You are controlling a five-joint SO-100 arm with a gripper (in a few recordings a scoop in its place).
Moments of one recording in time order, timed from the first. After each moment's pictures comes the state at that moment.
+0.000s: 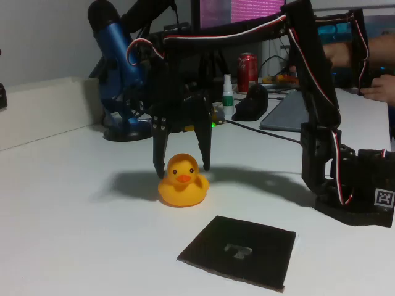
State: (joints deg) arm -22.7 72.9 78.8 93.8 -3.6
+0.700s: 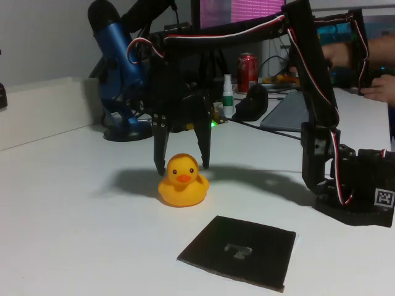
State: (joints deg) arm -20.9 72.9 78.8 93.5 -3.6
